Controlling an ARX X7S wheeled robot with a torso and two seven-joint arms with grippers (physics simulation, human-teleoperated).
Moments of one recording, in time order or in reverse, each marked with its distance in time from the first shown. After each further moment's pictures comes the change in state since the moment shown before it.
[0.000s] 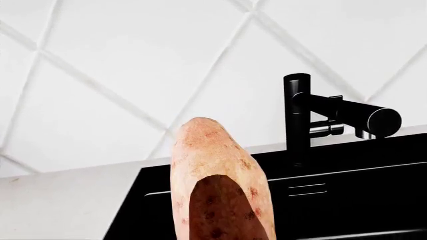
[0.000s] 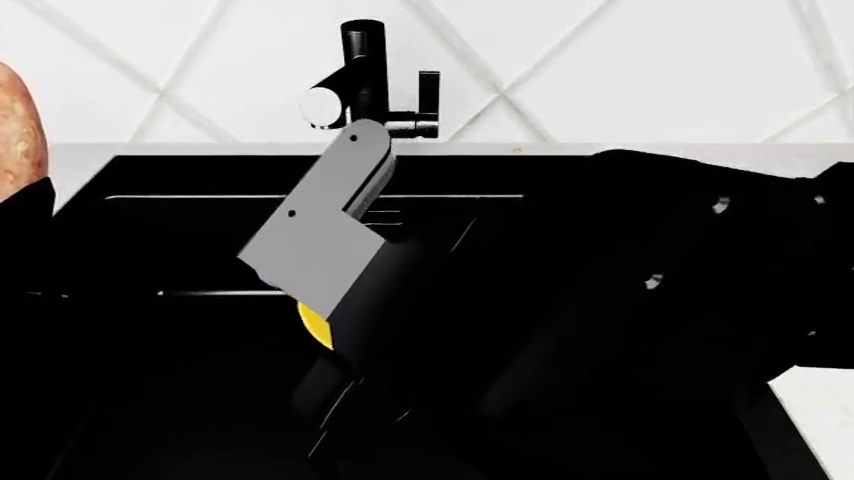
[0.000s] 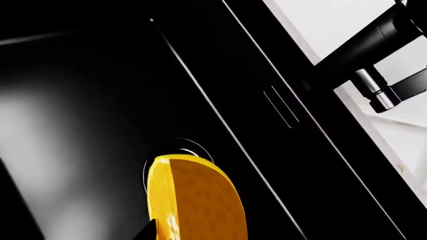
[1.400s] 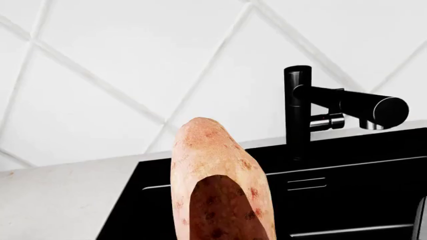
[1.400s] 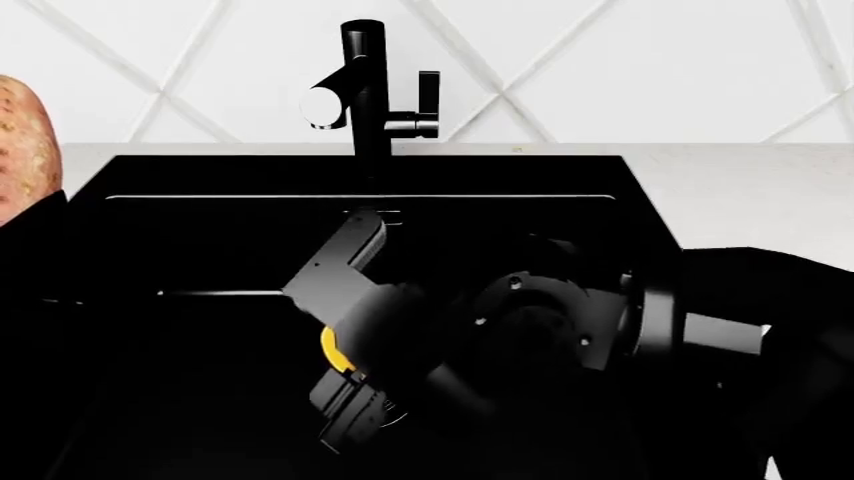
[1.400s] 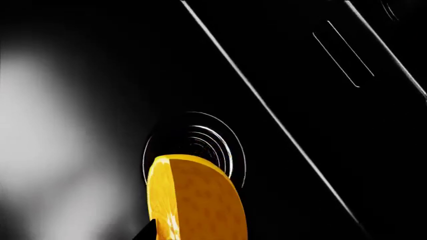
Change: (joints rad) left arm 0.085 -0.024 -0.003 0.014 0.062 0.045 0.048; right arm -0.275 -0.120 -0.136 0.320 -0.416 -0.005 -0.302
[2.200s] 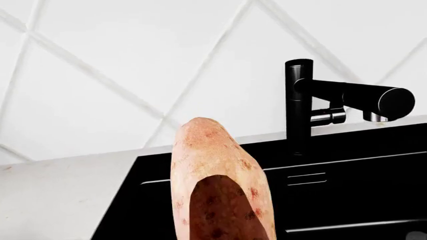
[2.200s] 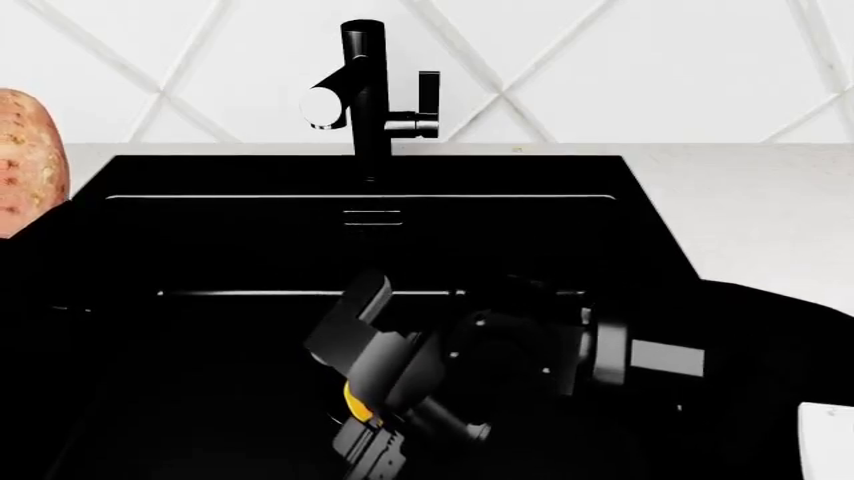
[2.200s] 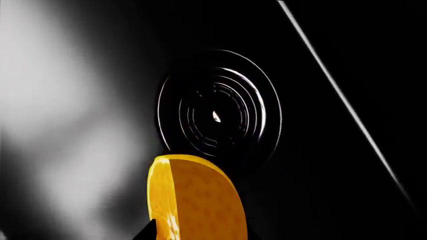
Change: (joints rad) left arm 0.053 -0.021 0.007 0.014 0.040 0.038 0.028; right arm -0.088 -0.043 -0.102 0.104 -0.034 0.042 -0.078
